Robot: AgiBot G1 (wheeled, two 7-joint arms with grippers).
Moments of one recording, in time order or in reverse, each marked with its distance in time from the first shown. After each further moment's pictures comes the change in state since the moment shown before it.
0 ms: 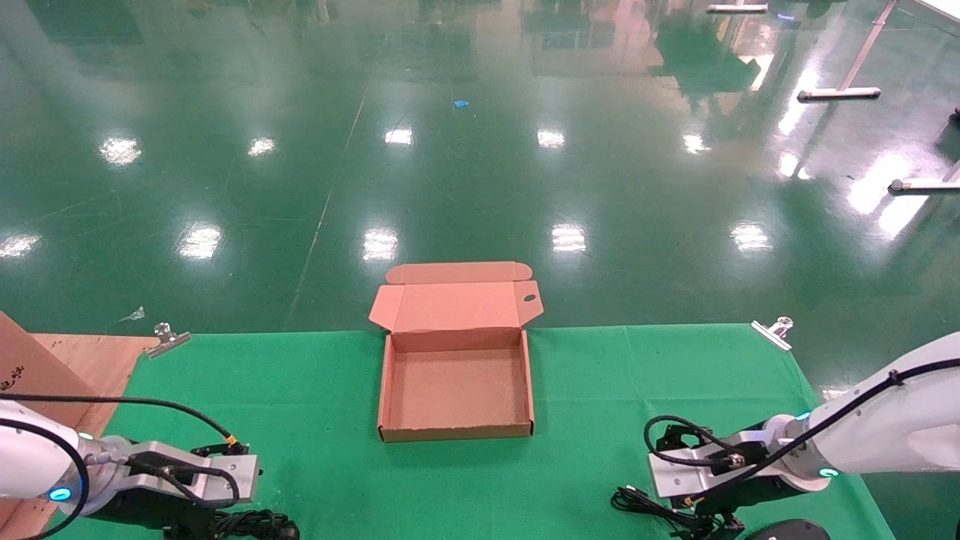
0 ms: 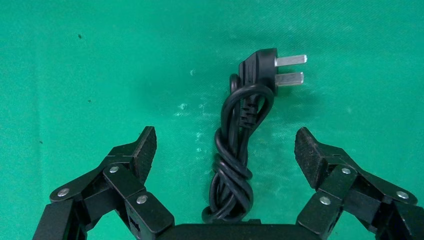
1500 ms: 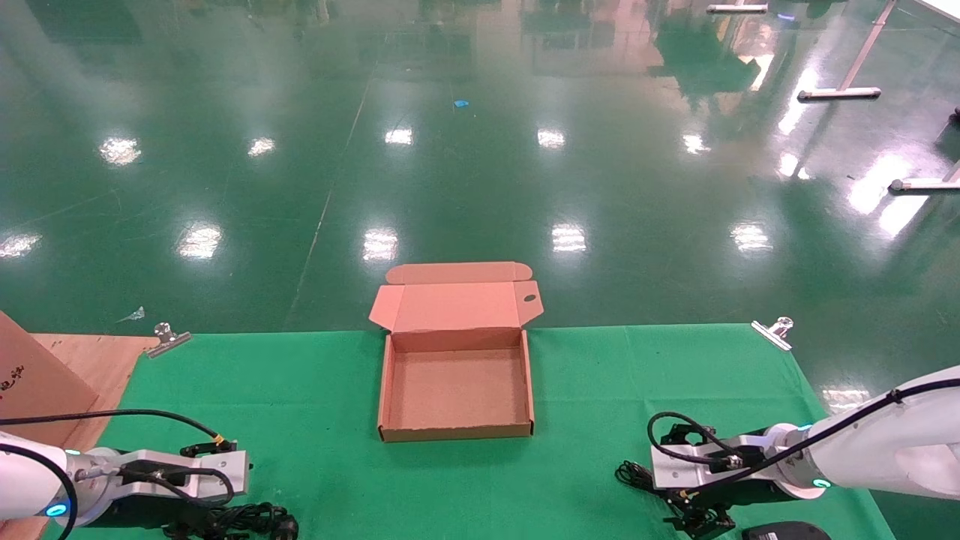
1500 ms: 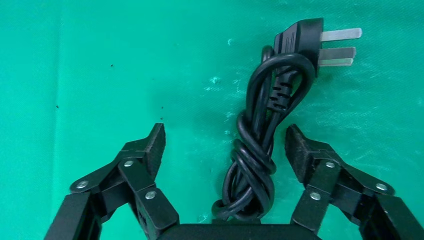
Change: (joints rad) left arm 0.013 0.015 -0.051 0.179 -0.066 -0.144 0.145; right arm 0.011 -0.056 0.044 -0.240 0.055 0.142 -0.133
